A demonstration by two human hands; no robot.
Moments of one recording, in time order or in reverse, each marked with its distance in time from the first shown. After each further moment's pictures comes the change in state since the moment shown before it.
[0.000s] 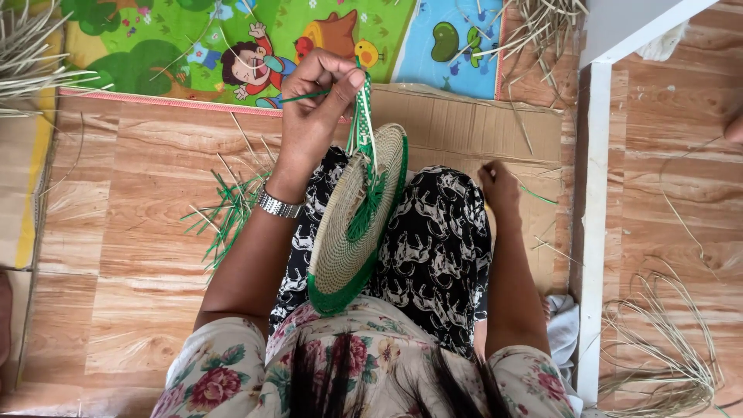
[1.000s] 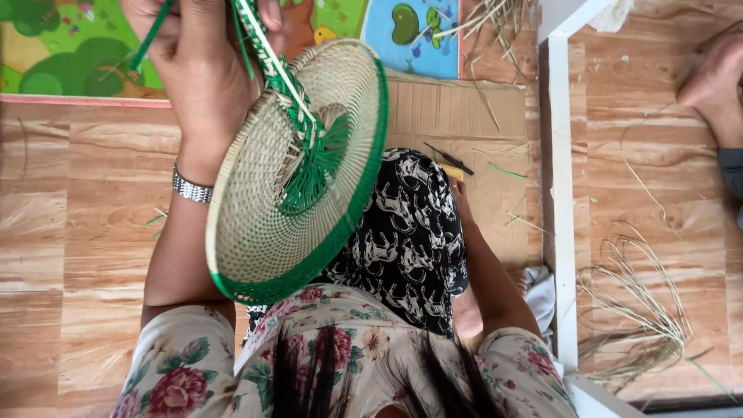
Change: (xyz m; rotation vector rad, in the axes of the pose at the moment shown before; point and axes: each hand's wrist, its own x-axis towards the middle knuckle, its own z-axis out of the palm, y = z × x) left_hand 0.014 0.047 0.006 -0.317 0.110 0.254; right_hand -0.046 0.099 0.061 -0.592 -0.096 -0.569
